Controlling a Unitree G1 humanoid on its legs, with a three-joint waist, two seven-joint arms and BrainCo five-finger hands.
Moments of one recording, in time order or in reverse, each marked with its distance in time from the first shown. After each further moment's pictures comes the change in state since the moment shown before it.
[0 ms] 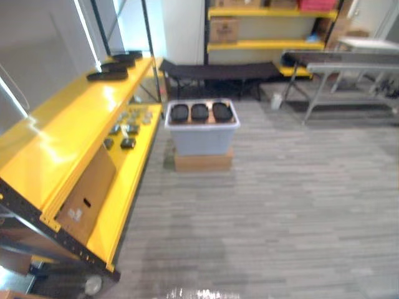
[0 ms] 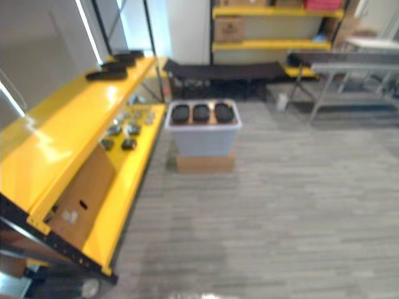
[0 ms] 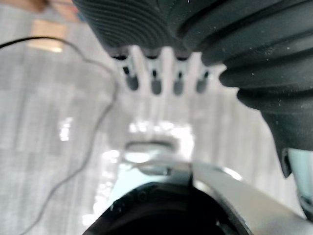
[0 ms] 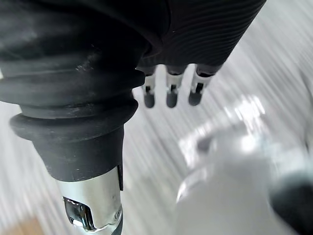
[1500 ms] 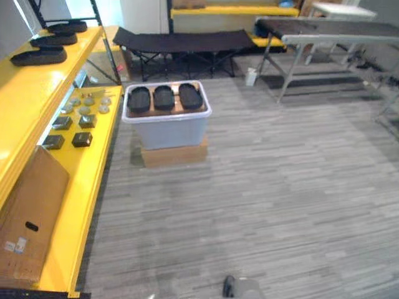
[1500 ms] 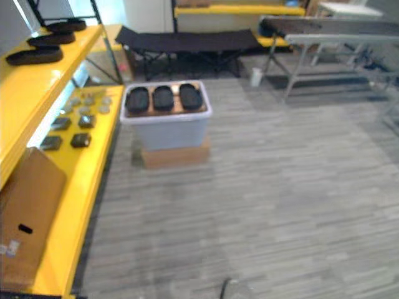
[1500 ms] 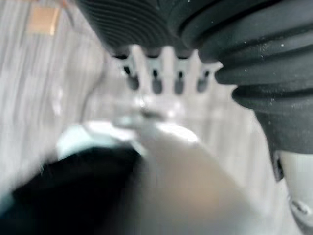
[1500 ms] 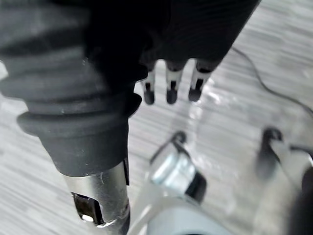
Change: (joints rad) left arm -0.031 -0.032 0.141 0.021 -0.122 0.008 0.004; right arm 0.056 0.050 -0.167 0.036 0.034 0.034 -0.025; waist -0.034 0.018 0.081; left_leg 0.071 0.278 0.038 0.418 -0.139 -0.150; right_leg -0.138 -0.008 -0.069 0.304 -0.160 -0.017
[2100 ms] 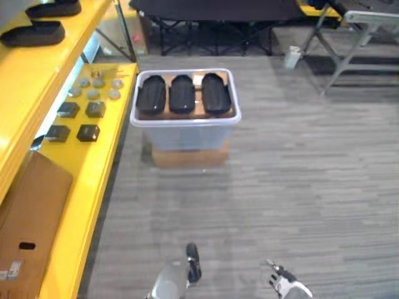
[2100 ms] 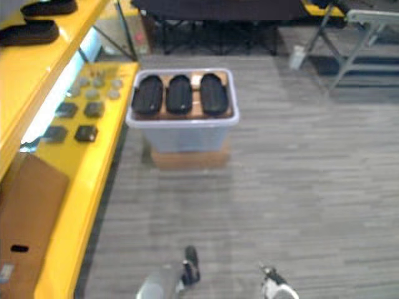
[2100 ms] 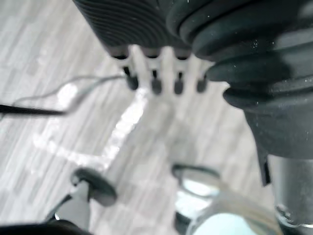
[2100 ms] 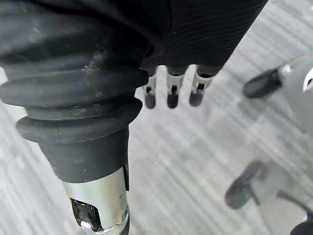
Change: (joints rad) left arm 0.038 -0.005 0.024 -0.025 0.043 -0.046 -0.015; right arm -0.212 -0.052 0.098 -0.044 -0.047 -0.100 0.019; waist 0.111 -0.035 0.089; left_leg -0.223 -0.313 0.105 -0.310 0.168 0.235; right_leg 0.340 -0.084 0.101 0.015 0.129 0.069
